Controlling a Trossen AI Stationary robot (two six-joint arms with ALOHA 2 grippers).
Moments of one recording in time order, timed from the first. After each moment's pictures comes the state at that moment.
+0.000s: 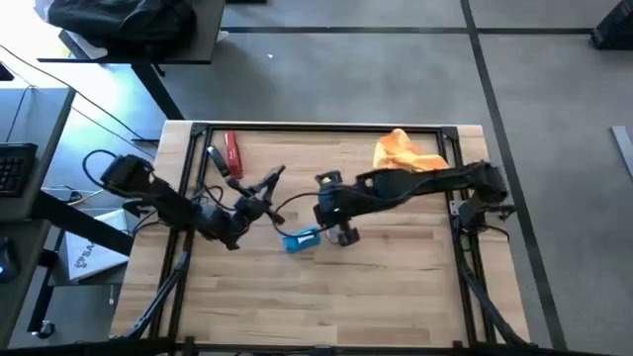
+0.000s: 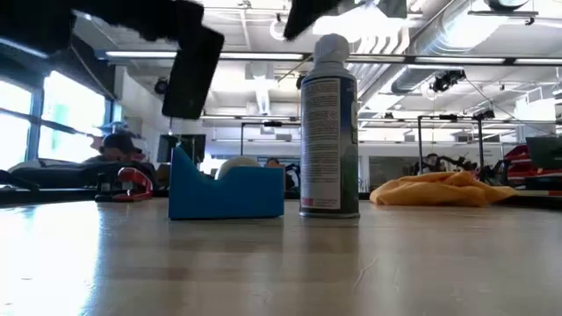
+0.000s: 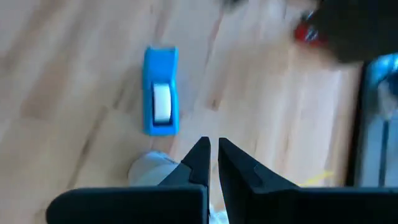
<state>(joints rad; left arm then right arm) -0.39 1.46 0.49 1.57 -1.32 1.06 0.14 1.90 1.85 -1.02 0.18 -0.29</state>
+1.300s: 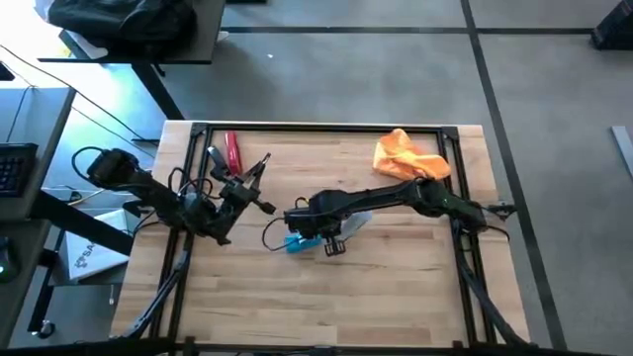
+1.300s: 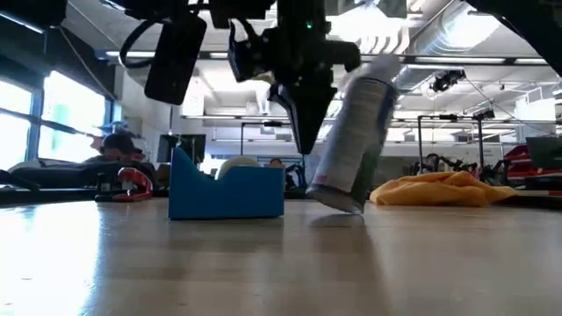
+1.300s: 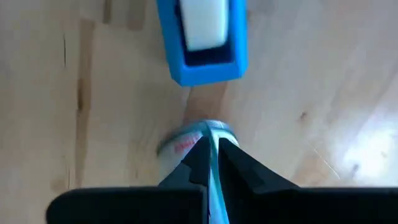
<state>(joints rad) -0.41 1.33 0.51 1.54 -1.42 1.11 0.12 2.32 2.11 -1.37 0.10 -0.13</state>
